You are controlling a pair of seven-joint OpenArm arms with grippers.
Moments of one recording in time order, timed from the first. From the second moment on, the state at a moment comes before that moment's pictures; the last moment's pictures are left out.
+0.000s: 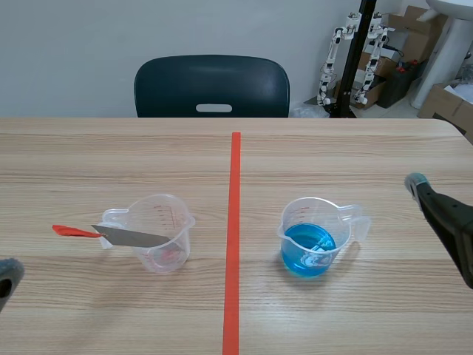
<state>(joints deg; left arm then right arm) 75.5 -29.7 -18.8 124.5 -0.1 -13.9 -48.0 -60.7 40.2 21.9 132.6 11.9 3.9 1.9</state>
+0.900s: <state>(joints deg) 73.4 -29.7 -18.8 124.5 -0.3 -13.9 -41.3 -60.7 40.2 21.9 132.6 11.9 4.8 2.0</state>
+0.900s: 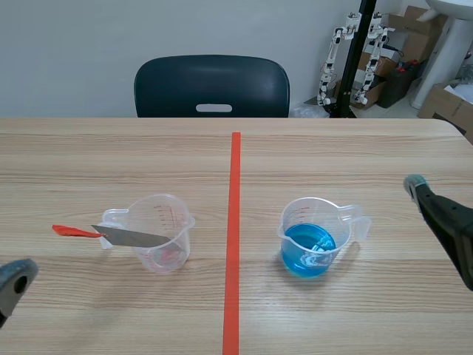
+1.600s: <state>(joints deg) 73.0 -29.7 -18.8 116.2 -0.5 -14.5 -53.8 -42.3 44.1 8.1 119.5 12.2 18.8 6.2</state>
